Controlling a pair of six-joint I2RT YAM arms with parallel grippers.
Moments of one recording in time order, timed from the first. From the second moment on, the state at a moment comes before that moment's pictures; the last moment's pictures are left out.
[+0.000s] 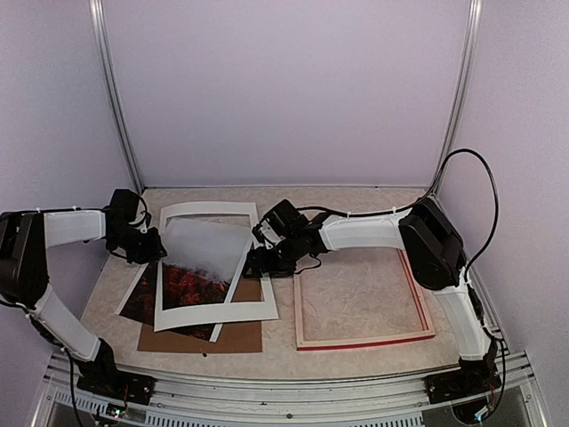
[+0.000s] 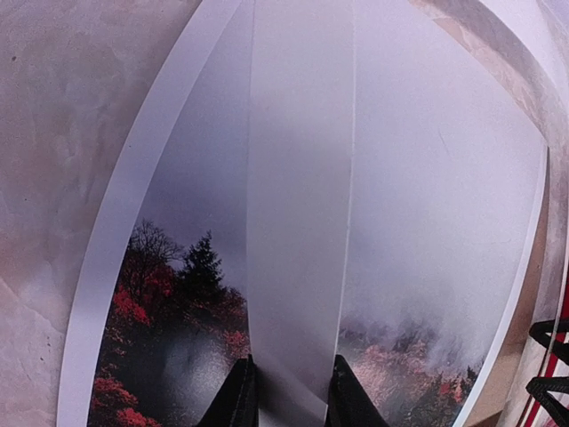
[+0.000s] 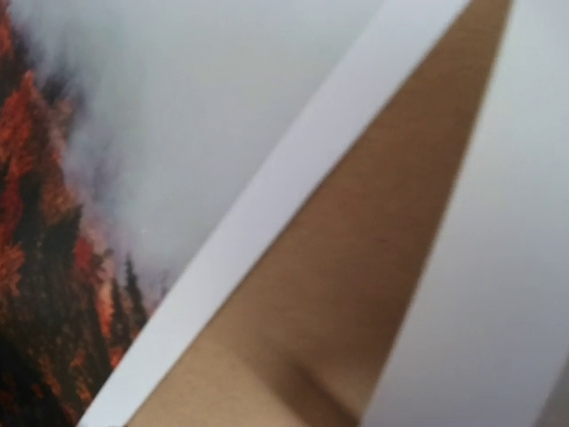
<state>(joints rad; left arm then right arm) -0.05 1.55 0.91 -0.42 0.19 -0.36 0.89 2.33 1.78 -0.35 -0.32 0.54</state>
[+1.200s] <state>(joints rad) -0.09 1.45 0.83 -0.36 0.25 -0.45 0.82 2.24 1.65 -0.28 -0.34 0.59</state>
